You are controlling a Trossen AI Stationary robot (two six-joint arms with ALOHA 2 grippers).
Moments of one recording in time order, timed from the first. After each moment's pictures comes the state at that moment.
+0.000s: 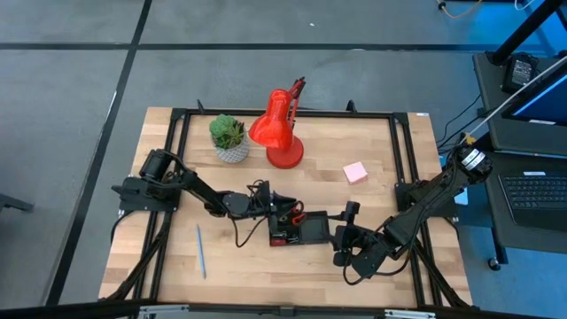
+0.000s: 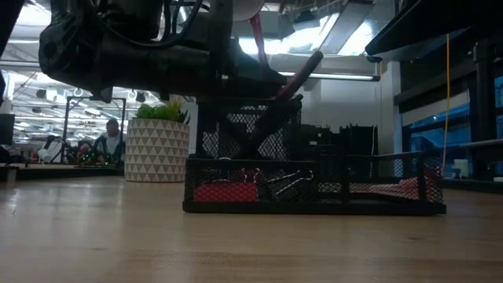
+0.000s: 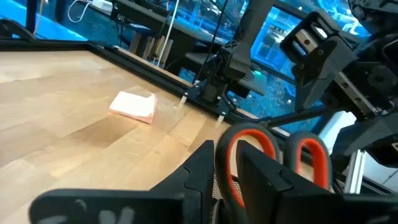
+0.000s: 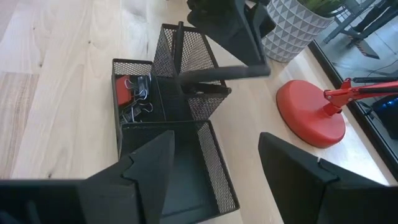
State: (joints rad) left arm -0.25 1.93 0.67 1.25 -0.48 -0.46; right arm 0.74 1.54 0.97 -0.42 0.91 0.47
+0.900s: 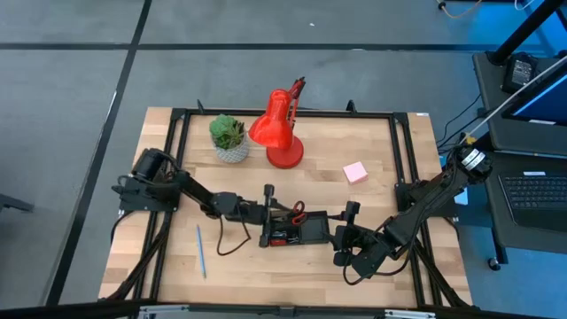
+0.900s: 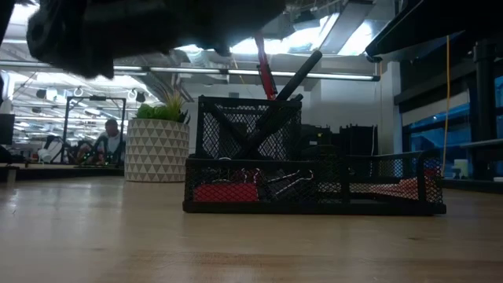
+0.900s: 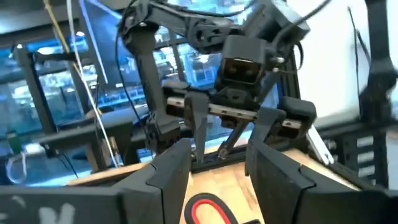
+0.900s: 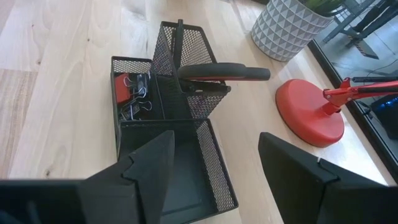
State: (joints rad) left arm -0.30 1.88 0.67 1.43 -0.22 0.26; right arm 0.74 1.54 0.97 -0.43 0.91 0.47
